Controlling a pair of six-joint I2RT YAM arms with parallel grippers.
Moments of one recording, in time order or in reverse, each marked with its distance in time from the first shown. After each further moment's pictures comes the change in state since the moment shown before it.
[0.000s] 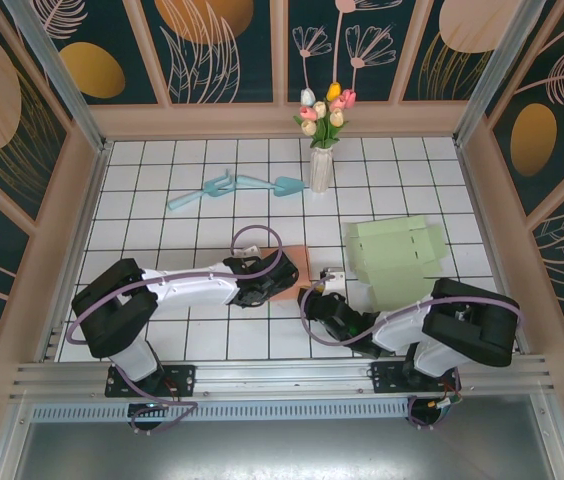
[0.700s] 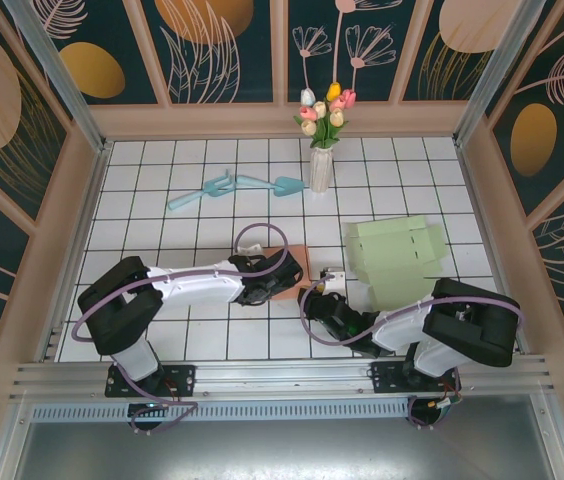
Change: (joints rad) left arm -0.006 0.039 0.046 -0.054 -0.035 0.035; right arm 0.000 -0.010 0.006 -0.025 0.006 -0.007
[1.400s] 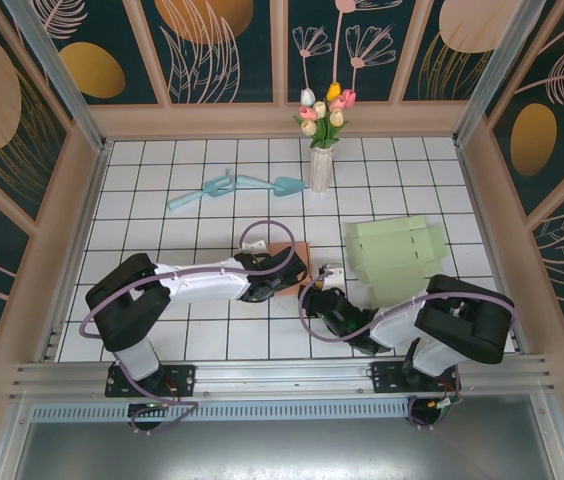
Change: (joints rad) left arm -0.003 0.045 0.042 -0.015 -0.065 0.051; right arm -0.056 0.056 0.003 0.077 -0.041 -0.064
